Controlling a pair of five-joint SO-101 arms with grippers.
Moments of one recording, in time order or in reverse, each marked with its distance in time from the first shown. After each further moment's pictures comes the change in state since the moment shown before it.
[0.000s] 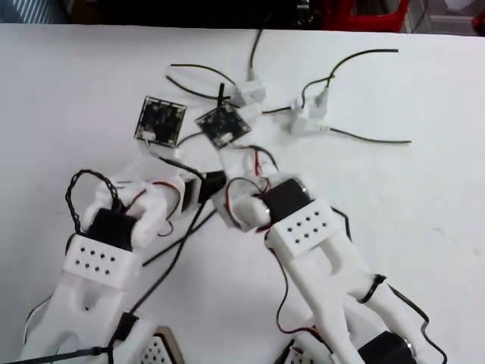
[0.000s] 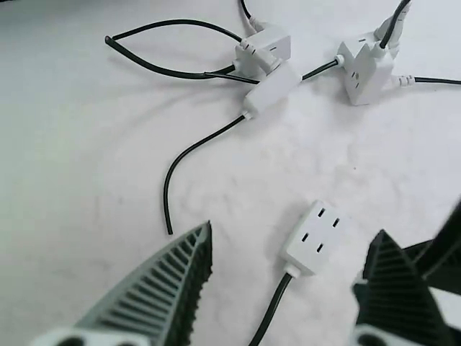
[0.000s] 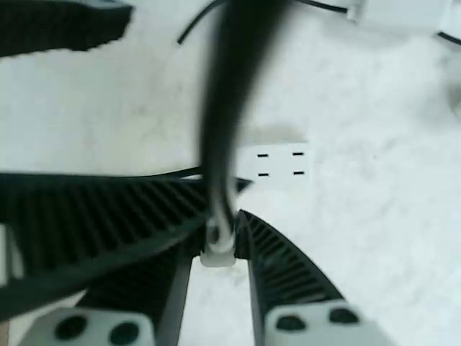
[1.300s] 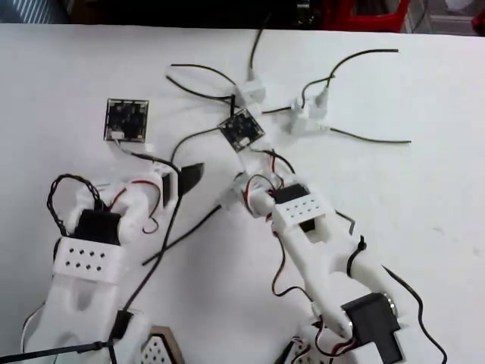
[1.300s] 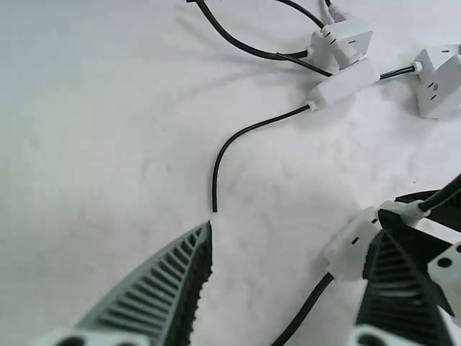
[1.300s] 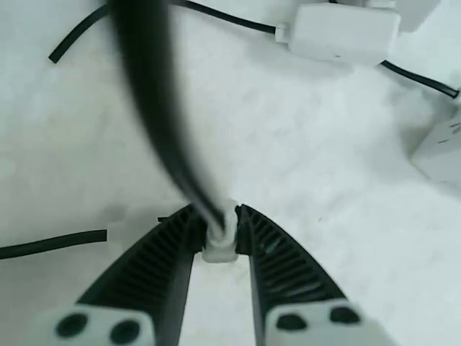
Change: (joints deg) left arm -8.5 -0.5 2.9 0.0 3.6; right arm 8.5 16.0 17.2 -40.6 12.0
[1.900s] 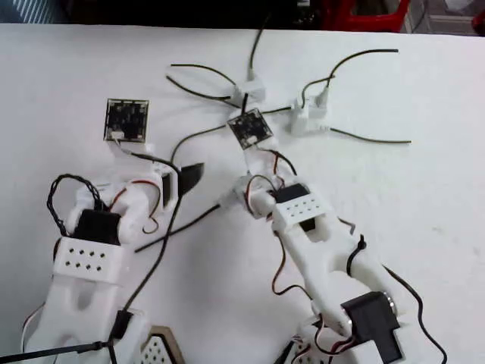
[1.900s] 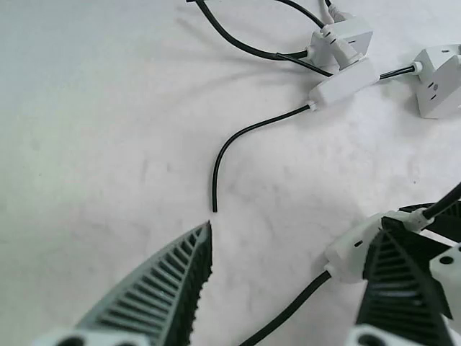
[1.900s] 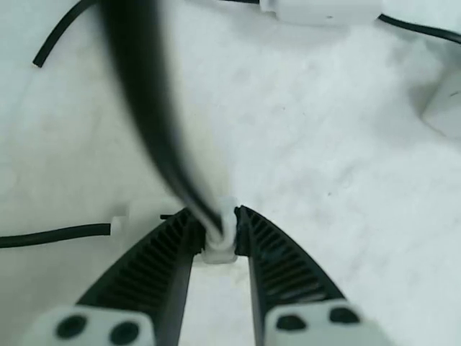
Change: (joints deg) left arm 0.0 0.0 0.0 0.0 0.0; right arm 0.3 0.5 0.5 1.8 -7.6
